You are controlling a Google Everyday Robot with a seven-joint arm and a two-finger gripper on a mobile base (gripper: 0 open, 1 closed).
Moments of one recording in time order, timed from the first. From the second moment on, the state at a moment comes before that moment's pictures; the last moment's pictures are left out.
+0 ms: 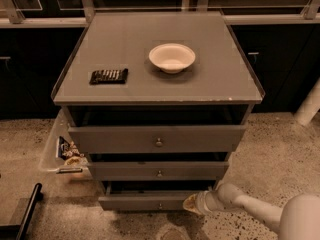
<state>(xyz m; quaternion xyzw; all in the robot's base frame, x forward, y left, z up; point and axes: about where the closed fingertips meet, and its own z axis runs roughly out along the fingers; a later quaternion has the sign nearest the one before) 0.524 -0.155 0.192 -0.61 0.71 0.17 0.30</state>
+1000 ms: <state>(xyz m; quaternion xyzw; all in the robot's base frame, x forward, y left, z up) 0.547 -0.171 0.178 -0.60 0.72 0.17 0.31</state>
